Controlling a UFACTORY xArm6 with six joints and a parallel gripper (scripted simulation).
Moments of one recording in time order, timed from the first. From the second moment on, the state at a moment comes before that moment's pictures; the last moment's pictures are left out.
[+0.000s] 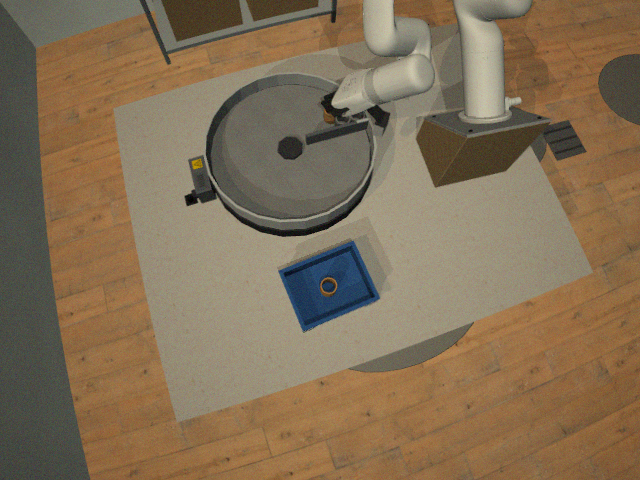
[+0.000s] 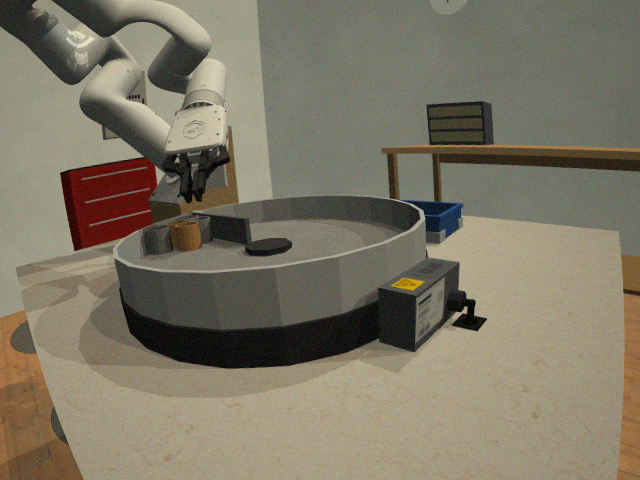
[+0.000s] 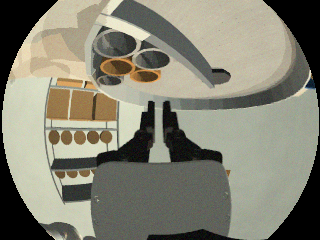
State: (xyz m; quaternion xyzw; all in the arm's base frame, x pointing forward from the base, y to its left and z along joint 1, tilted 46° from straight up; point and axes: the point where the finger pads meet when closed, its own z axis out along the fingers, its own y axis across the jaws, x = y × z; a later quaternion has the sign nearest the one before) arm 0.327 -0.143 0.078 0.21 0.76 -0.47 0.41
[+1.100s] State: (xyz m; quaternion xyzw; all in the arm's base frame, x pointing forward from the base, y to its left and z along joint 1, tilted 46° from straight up) arm 0.326 -0.159 0.066 0.21 0.76 -0.47 0.40
